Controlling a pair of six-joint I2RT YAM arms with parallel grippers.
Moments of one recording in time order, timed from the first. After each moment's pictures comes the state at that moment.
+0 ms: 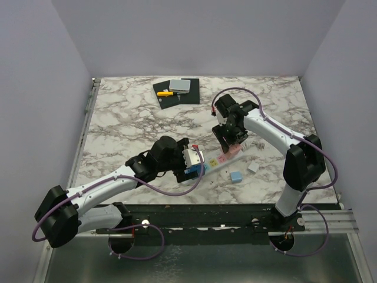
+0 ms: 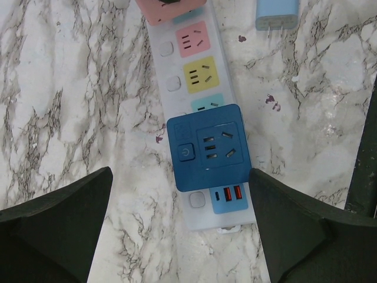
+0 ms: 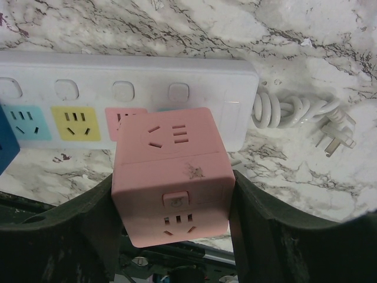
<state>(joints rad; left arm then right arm) -0.85 1.12 0.68 -0.13 0.26 0.48 0.56 1.76 1.47 -1.05 0.07 0.00</state>
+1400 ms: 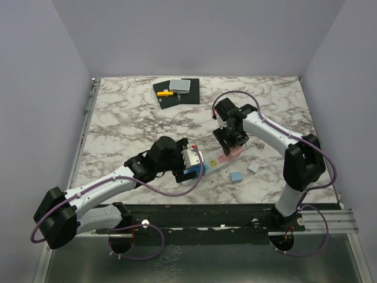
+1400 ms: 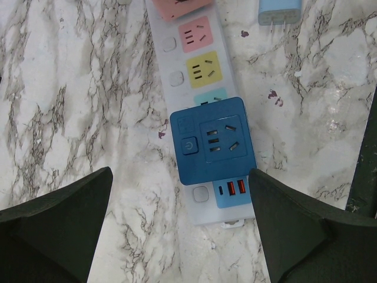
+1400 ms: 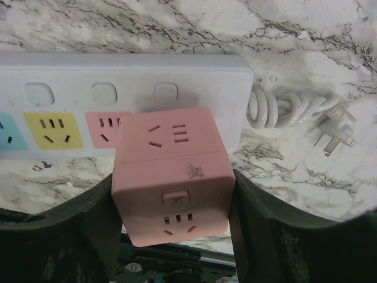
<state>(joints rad) -0.85 1.10 0.68 -0.15 0.24 0.50 0.56 1.77 1.40 -1.01 0.12 0.00</state>
